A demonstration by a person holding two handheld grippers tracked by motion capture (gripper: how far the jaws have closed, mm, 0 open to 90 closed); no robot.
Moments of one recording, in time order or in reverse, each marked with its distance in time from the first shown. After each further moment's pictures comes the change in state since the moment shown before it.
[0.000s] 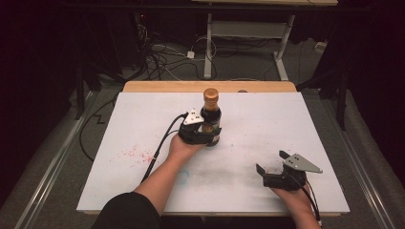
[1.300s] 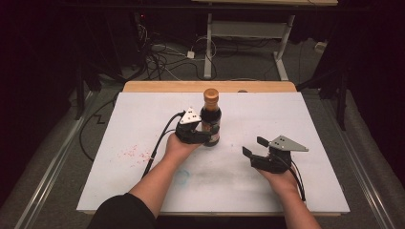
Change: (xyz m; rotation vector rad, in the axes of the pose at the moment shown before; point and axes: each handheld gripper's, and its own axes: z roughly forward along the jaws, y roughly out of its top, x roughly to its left) left arm -0.004 0.009 -0.011 -0.004 -0.021 0.024; right arm 0.016 0.052 0.033 -0.020 0.137 0.020
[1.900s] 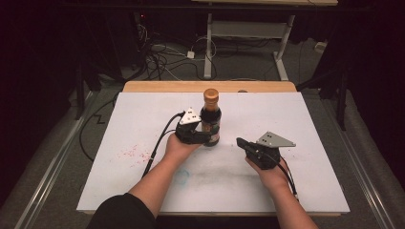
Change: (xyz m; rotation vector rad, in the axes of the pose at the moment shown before) left arm 0.000 -0.001 -0.001 -0.004 0.001 0.000; right arm 0.017 0.014 0.021 -0.011 0.067 -0.080
